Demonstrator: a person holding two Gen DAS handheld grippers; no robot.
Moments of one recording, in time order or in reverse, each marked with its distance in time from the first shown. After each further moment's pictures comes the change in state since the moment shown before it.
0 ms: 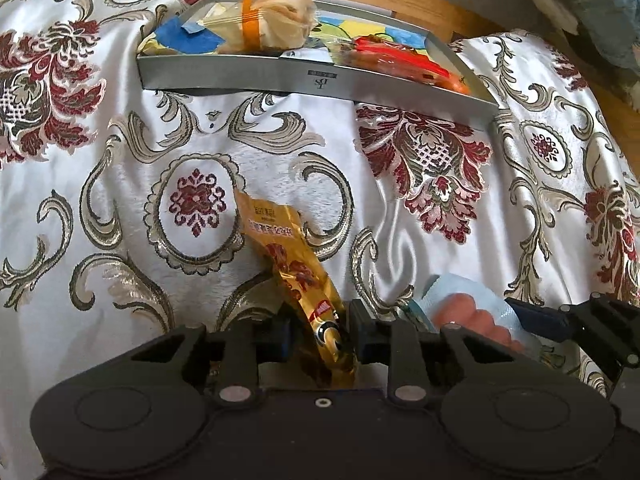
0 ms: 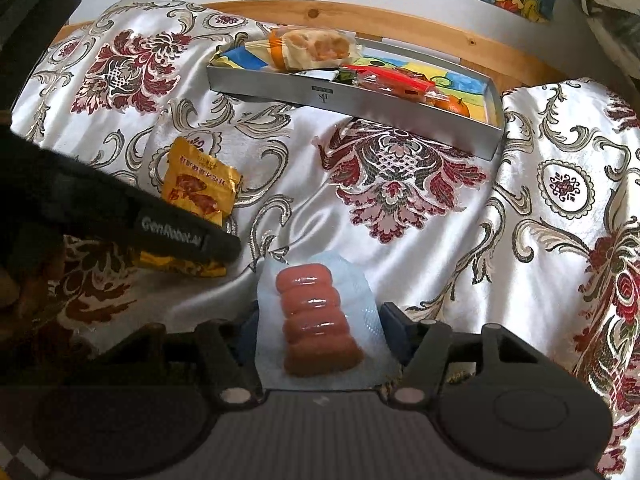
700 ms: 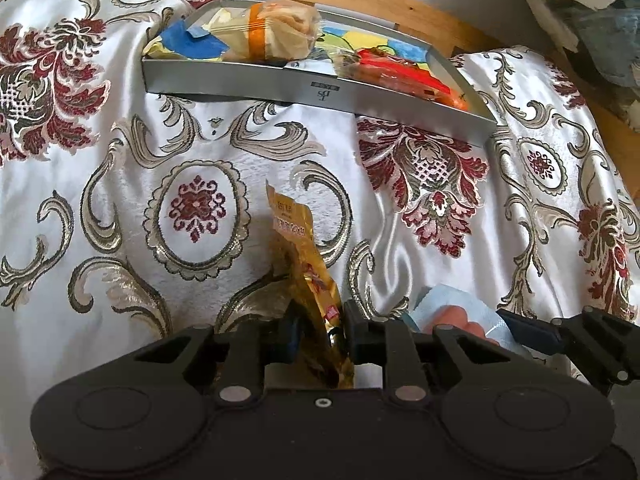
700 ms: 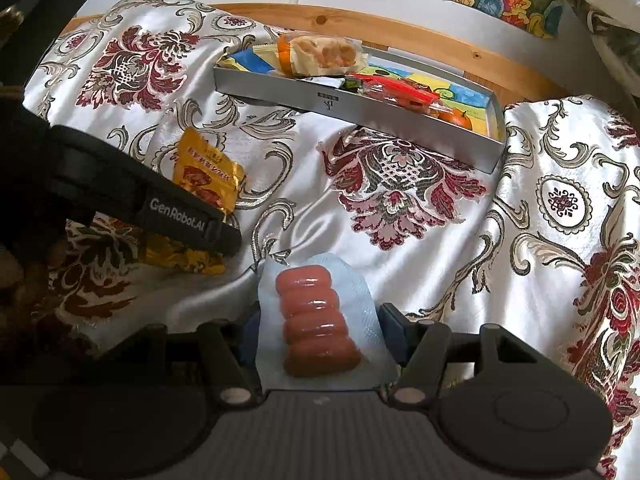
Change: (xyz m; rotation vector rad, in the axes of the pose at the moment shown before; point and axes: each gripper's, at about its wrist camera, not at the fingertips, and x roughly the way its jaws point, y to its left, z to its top) left arm -0.004 0.001 0.001 -0.028 -0.027 -0.019; right arm -0.003 0.004 -0.001 -0.037 -0.025 -0.013
